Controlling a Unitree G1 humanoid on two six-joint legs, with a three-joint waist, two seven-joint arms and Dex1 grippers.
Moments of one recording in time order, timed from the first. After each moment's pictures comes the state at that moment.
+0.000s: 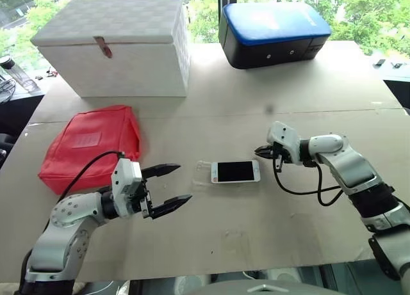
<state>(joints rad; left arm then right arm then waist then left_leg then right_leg) 0.17 0.70 0.23 -0.33 -0.59 0.23 -1.14 -0.58 -0.61 0.35 0.06 0.12 0.43 1.07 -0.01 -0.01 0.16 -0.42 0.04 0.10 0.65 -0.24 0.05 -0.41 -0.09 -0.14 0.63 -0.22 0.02</state>
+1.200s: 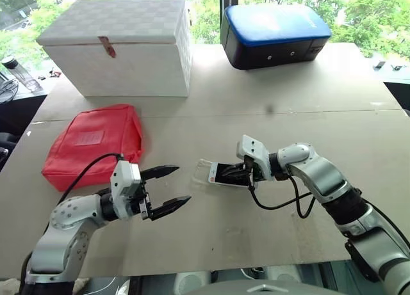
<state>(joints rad) 0.19 0.70 0.22 -0.32 -0.59 0.21 -1.13 -0.63 -0.41 0.49 -0.02 0.19 0.63 1.04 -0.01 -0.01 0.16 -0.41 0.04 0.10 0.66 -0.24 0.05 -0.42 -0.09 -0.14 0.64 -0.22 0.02</state>
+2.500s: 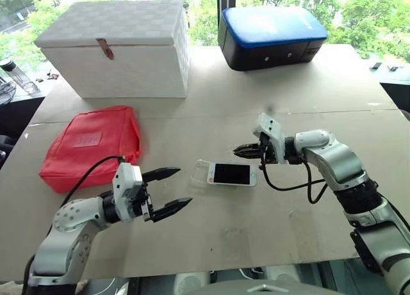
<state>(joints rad) 0.20 0.68 0.22 -0.32 -0.59 0.21 -1.13 -0.64 -0.47 0.31 -0.07 0.25 0.69 1.00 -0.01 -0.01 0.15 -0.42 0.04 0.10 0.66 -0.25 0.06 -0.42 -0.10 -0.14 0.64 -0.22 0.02</state>
